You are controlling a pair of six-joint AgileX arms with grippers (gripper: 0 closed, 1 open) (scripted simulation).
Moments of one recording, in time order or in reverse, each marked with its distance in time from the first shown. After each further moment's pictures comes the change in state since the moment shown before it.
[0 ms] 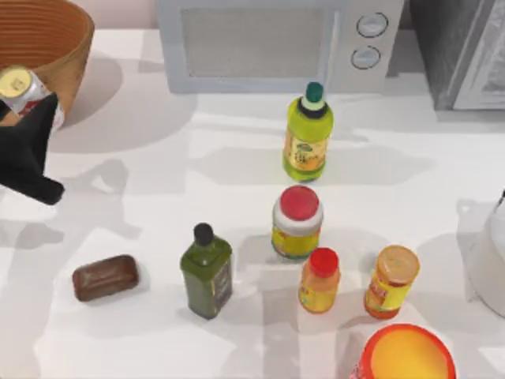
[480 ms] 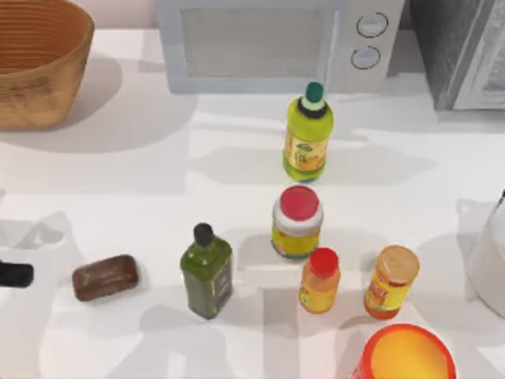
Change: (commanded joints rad) left arm 0.033 -0.632 -0.280 -0.367 -0.348 -0.012; right arm 0.000 0.000 0.000 0.000 0.000 0.000
